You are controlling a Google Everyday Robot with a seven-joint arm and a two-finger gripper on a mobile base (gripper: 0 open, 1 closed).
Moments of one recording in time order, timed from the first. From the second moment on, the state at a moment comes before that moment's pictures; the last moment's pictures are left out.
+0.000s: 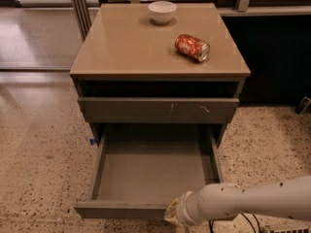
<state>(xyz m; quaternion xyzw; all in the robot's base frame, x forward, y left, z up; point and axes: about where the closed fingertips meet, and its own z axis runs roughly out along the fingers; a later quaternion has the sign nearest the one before) 0.378 -0.054 0.435 -0.58 0.77 0.17 0.21</state>
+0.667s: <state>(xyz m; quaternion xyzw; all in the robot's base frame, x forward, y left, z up) 0.400 -0.053 0.443 -0.57 0.77 0.16 0.23</state>
